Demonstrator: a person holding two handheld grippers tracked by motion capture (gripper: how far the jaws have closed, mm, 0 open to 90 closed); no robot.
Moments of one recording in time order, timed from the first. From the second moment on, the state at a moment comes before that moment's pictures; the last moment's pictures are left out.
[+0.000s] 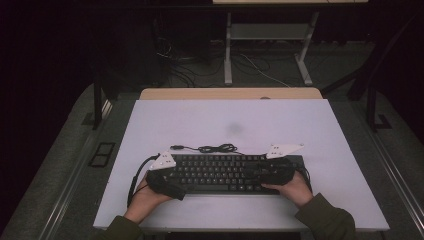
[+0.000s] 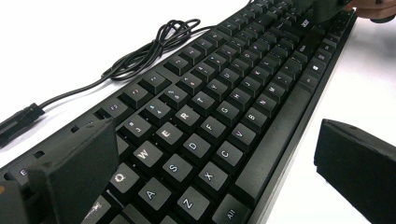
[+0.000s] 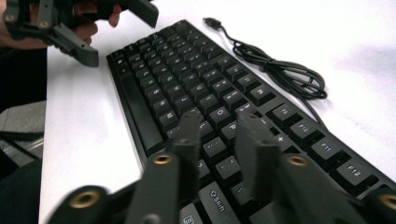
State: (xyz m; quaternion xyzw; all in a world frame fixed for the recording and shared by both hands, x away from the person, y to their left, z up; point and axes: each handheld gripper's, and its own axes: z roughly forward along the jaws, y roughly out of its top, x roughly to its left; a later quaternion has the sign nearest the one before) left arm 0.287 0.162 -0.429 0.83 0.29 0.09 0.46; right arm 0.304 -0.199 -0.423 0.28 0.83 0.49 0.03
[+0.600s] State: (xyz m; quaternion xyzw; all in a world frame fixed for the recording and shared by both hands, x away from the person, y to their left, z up) left arm 0.287 0.161 -0.429 0.83 0.29 0.09 0.46; right arm 0.303 -0.195 -0.432 0.28 0.85 0.45 0.01
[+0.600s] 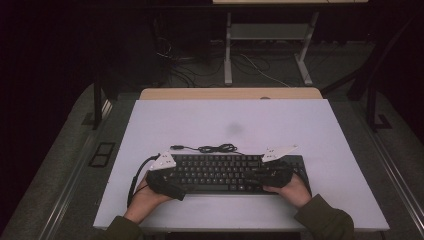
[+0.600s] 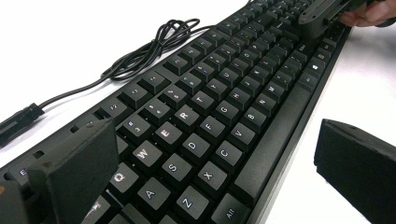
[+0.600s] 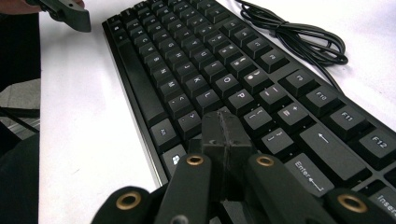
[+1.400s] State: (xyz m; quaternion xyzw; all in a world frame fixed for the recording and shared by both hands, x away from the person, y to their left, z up) left arm 0.286 0.160 -0.428 0.83 0.29 0.09 0.46; right arm 0.299 -0.191 -0.437 0.27 0.88 0.39 0.03
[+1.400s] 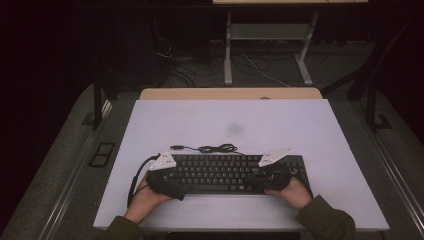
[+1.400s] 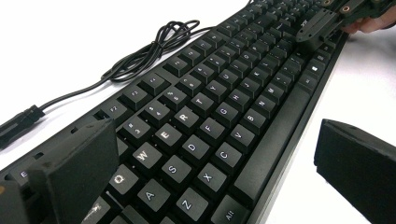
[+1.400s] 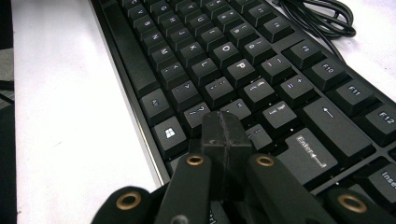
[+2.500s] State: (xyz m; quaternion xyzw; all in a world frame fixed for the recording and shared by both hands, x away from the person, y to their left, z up) left arm 0.308 0.138 -0.421 0.83 0.29 0.08 0.48; right arm 0.298 -0.192 -0.438 0.27 0.88 0.40 0.03
